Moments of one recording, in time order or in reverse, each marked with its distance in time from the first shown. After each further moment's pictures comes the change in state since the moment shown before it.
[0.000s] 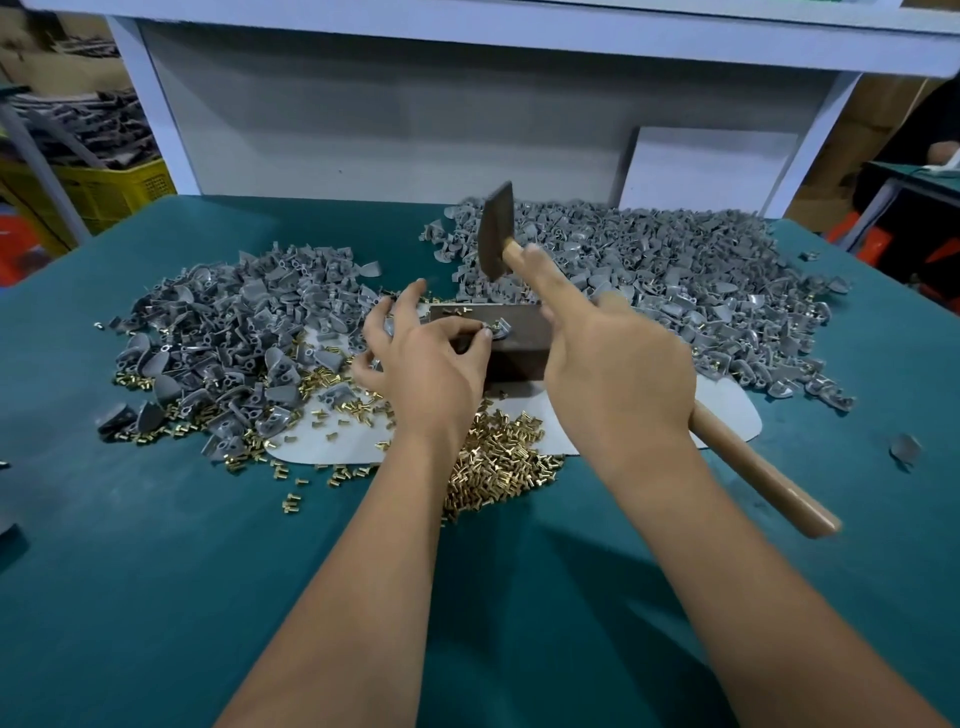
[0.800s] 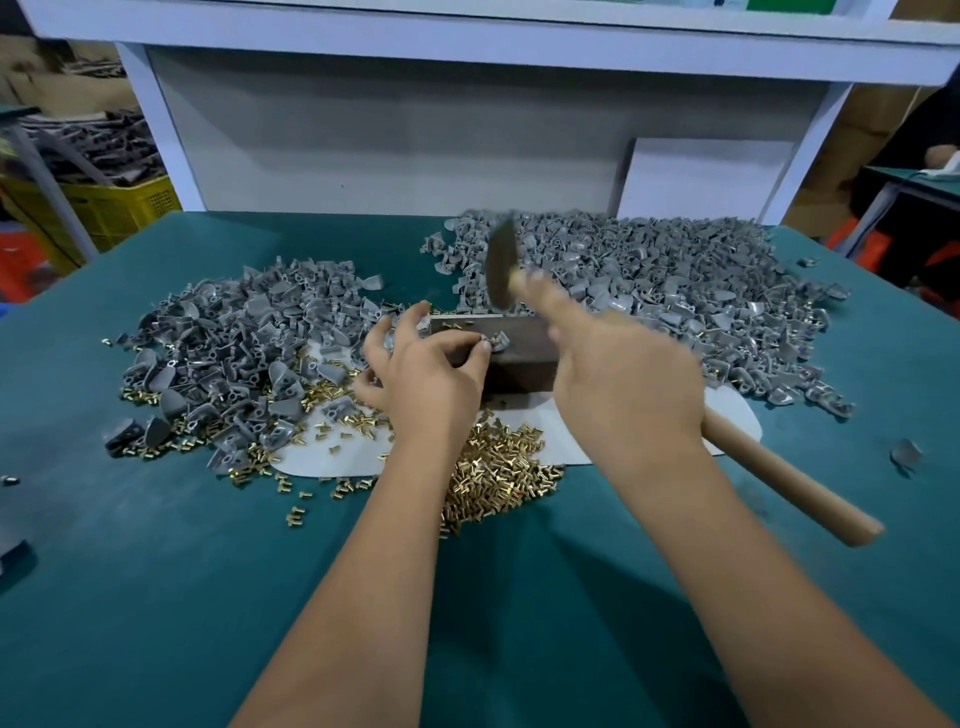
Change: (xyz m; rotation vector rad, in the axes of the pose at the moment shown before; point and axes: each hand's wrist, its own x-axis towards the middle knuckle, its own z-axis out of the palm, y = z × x) left_hand 0.000 -0.003 -0.002 -0.049 -0.044 -0.041; right_hand 0.002 0.012 -0.004 0.002 -0.012 -0.086
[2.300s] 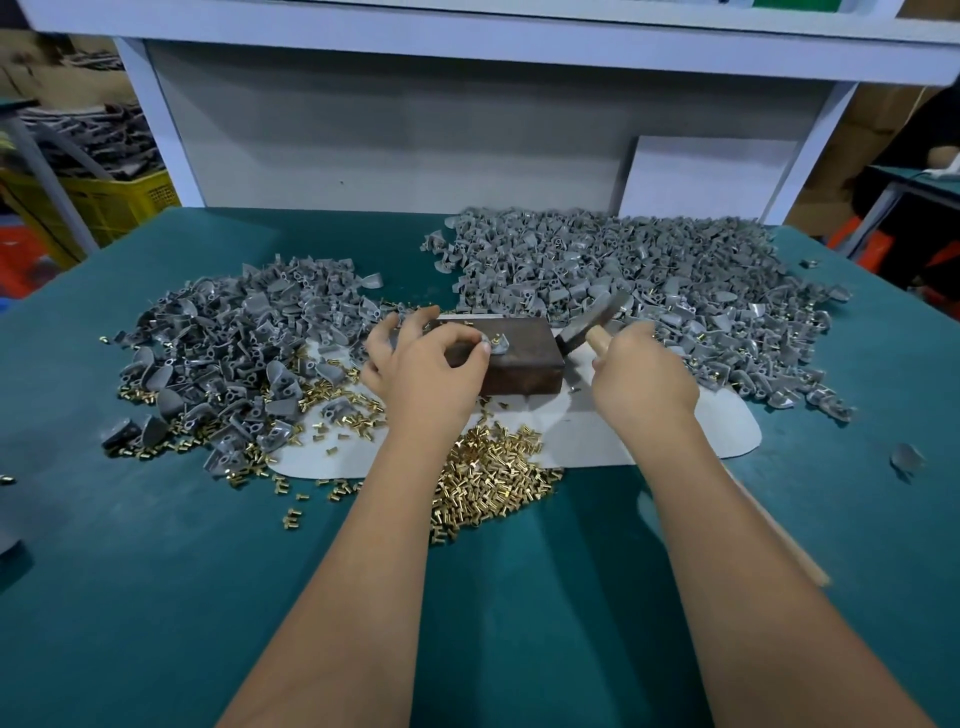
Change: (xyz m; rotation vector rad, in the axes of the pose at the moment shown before) left_hand 0.007 0.002 -0.006 0.031 -0.106 0.034; right_hand 0.027 0.045 0.062 0.151 -0.364 0.513
